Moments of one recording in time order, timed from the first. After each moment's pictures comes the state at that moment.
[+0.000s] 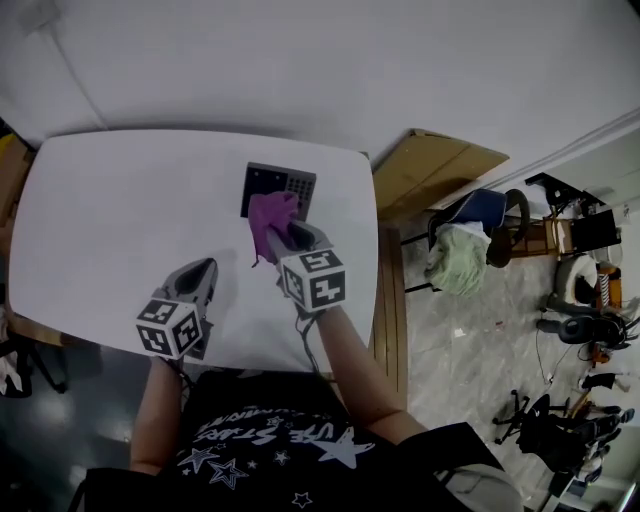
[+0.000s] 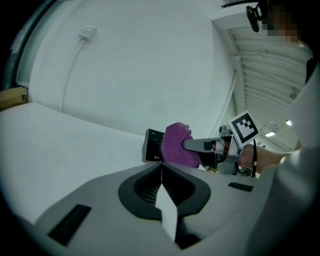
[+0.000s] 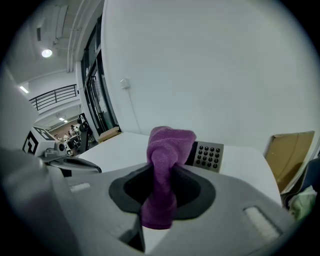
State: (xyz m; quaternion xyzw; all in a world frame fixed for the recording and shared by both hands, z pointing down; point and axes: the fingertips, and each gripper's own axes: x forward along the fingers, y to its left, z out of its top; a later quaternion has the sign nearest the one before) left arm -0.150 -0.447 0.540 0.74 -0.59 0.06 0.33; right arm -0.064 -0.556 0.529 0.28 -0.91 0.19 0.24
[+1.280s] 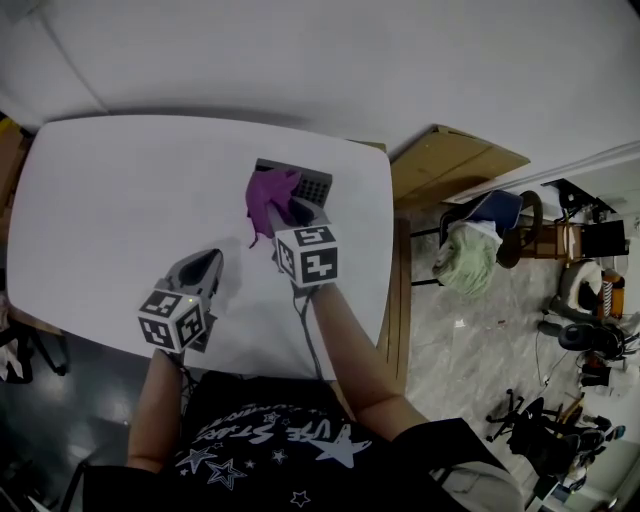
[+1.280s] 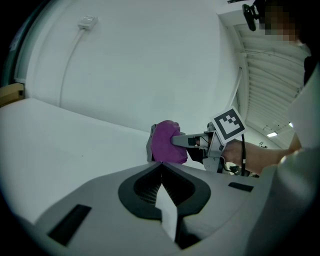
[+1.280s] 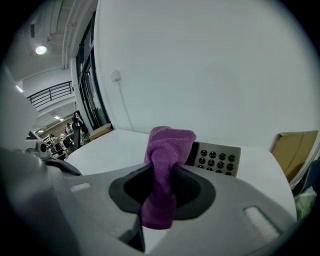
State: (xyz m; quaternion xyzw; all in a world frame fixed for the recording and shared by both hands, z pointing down) left arm -0.171 -0.482 0.567 0.73 -0.58 0.07 0.35; right arm -0.111 -0.618 0.573 0.29 -0.90 0.20 0.26
